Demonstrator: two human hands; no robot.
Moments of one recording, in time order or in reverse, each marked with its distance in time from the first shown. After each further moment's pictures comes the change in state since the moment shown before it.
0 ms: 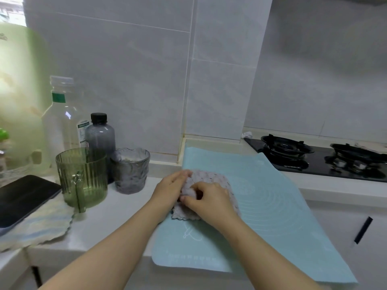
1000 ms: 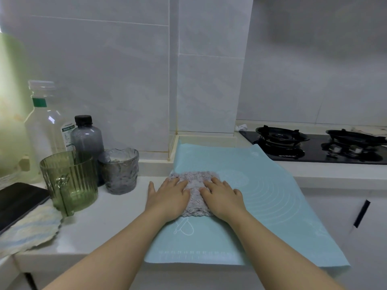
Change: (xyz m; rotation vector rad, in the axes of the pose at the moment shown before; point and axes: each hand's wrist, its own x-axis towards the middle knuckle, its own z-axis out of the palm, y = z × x) left_hand -0.004 -0.007 0.020 1.229 -0.211 0.018; right_hand 0.012 0.056 -0.003 -0.264 -0.136 0.185
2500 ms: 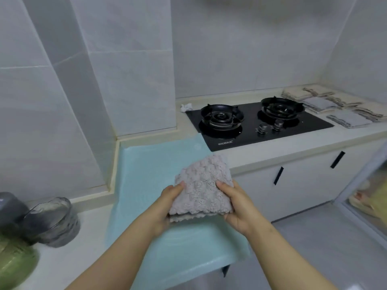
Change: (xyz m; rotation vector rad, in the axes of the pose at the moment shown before) left_hand 0.007 0.143 -0.089 -1.362 -0.699 -0.344; right_hand -0.064 0.082 -0.159 1.902 0.093 0.513
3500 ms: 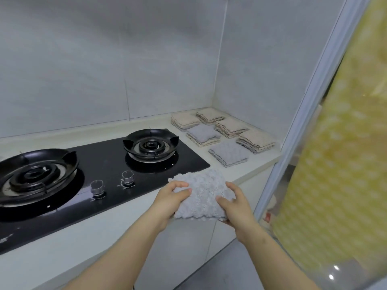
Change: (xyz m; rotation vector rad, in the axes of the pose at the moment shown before) left_hand 0.357 0.111 0.550 0.195 -0.126 0.303; right_hand 0.119 -0.416 -0.436 -0.472 0.519 -0.319
